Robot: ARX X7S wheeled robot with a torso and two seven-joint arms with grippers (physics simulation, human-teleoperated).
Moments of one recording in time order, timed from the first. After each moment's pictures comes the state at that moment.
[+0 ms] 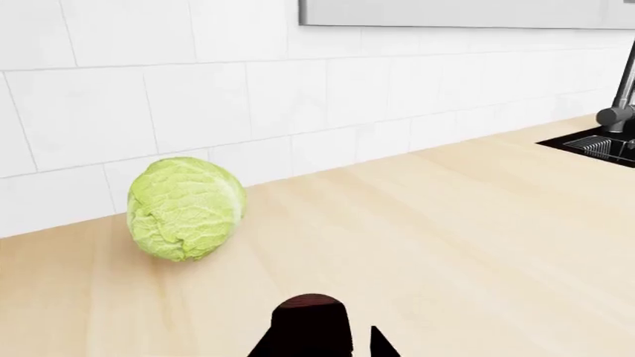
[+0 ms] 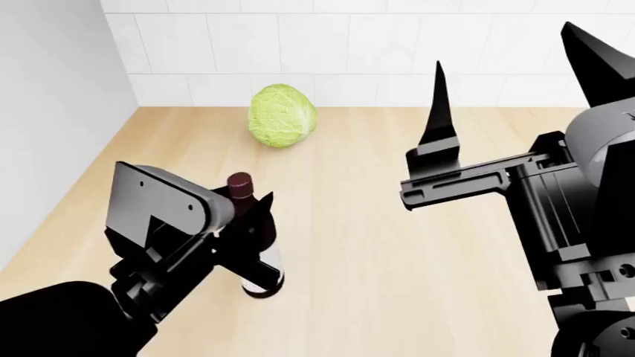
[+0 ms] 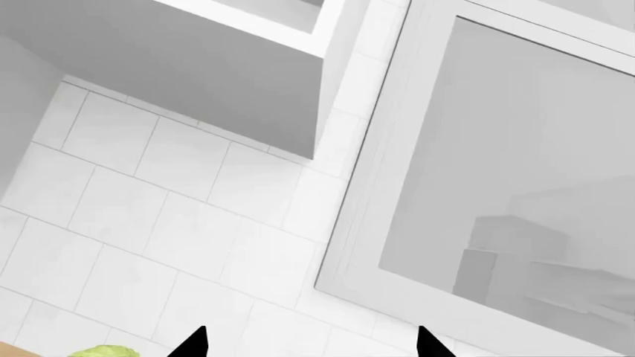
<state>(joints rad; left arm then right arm) -0.62 -0.73 0.34 0.70 -1.29 -0.78 -0.49 1.13 0.83 -0.47 -1.00 1.33 0.94 1.14</state>
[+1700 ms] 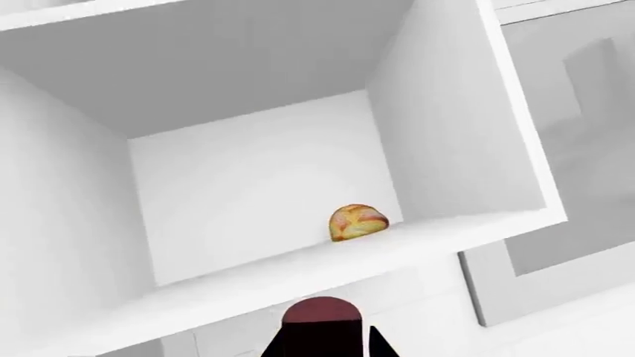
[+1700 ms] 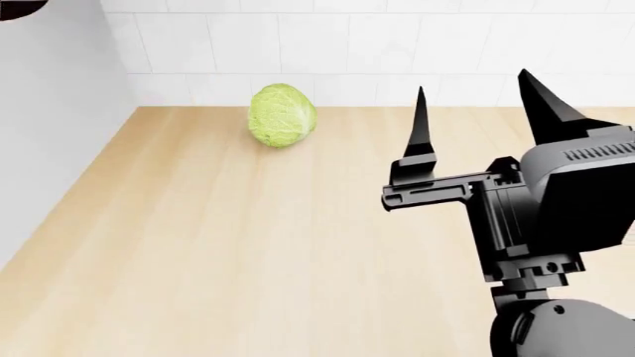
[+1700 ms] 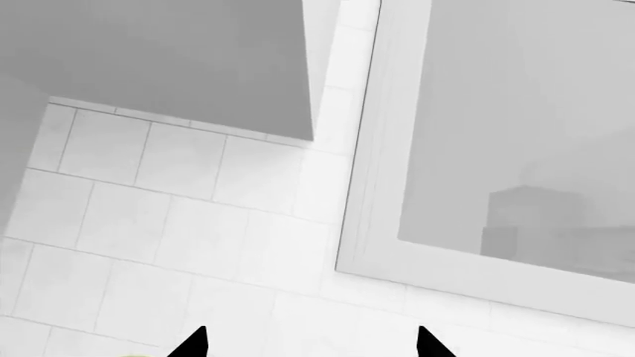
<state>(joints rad) -2.04 -0.86 0.42 0.32 -1.99 -1.21 -1.02 0.78 0.77 -0.58 -0.87 0.80 0.58 0.91</state>
